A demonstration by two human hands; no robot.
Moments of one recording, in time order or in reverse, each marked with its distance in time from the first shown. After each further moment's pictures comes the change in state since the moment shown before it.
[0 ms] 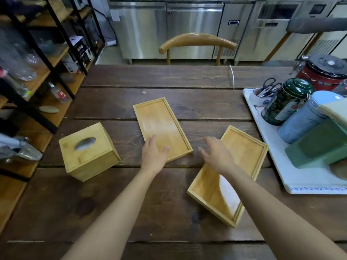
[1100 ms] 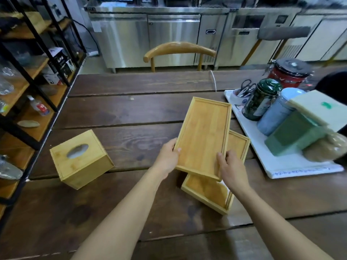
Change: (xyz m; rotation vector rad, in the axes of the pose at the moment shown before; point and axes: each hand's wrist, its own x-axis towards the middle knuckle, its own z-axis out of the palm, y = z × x) left_hand -0.044 0.050 0.007 -0.352 -0.361 0.134; right_hand -0.080 0.006 -0.023 0.331 0.232 0.415
